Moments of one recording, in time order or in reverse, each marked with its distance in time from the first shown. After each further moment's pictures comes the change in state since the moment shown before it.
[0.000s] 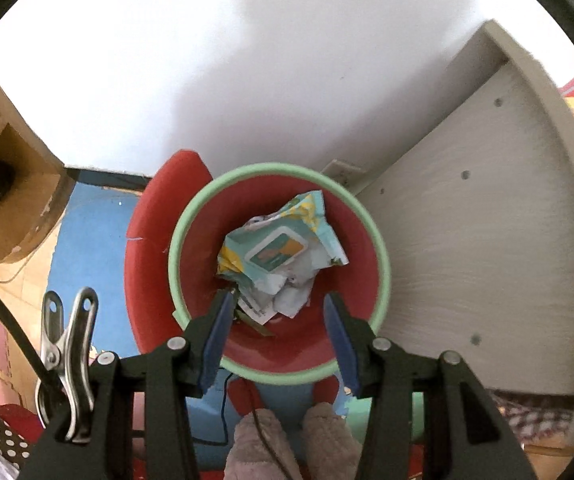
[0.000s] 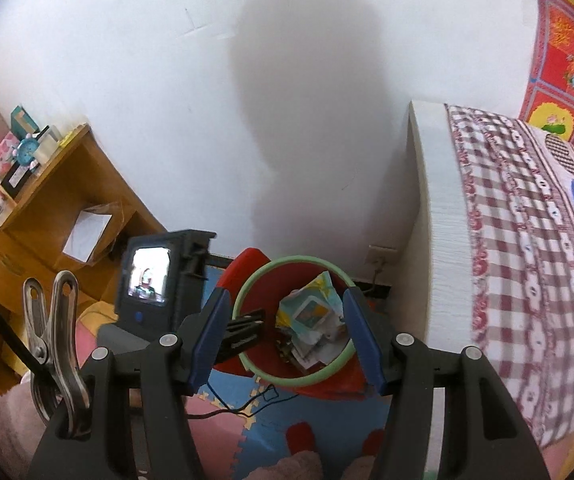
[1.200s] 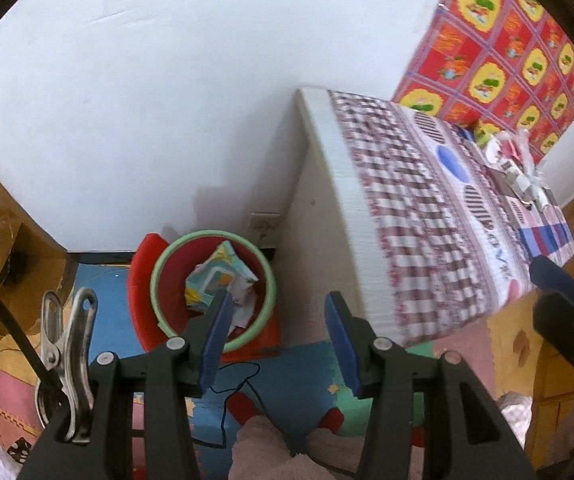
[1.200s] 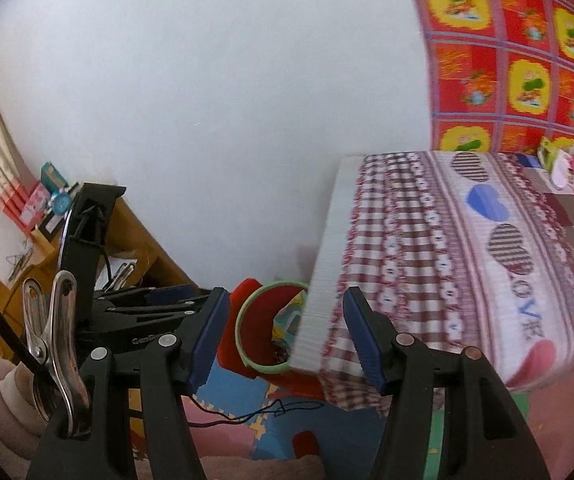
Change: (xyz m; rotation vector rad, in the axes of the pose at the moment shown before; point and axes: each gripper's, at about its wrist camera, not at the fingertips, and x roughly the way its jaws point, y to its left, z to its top) left arm -0.203 -0.140 -0.056 0.231 -0.186 -0.043; right arm -0.175 -0.089 -0.040 0.090 -0.185 0.057
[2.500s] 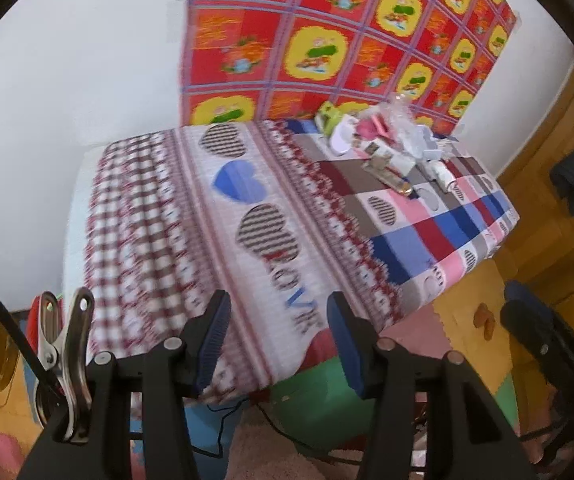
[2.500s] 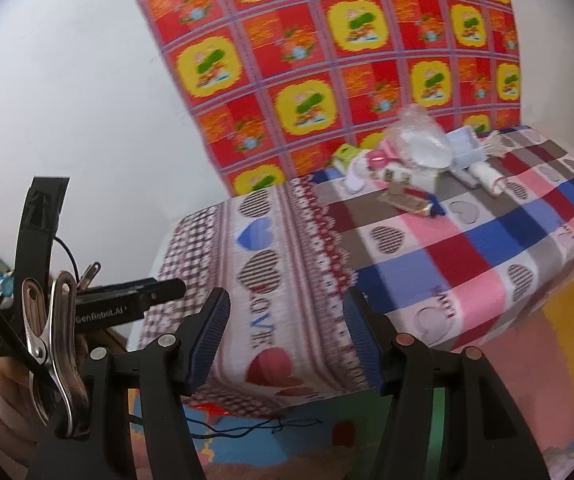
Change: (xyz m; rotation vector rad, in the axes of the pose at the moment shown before) left arm 0.009 -0.289 0.046 0.192 -0.030 -0.174; right arm -0.161 -0.246 -0.001 0.228 -0.128 -0.256
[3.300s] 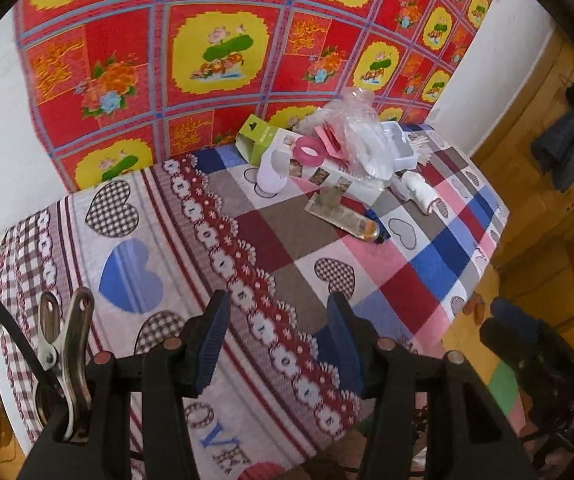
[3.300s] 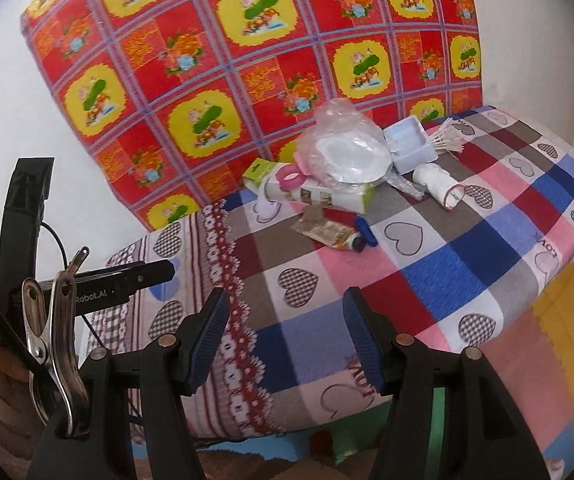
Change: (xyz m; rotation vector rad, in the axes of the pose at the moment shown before) left arm 0.109 -0.082 0.112 0.119 0.050 -0.074; right arm 0.063 -0.117 0.067 0.110 0.045 -0.103
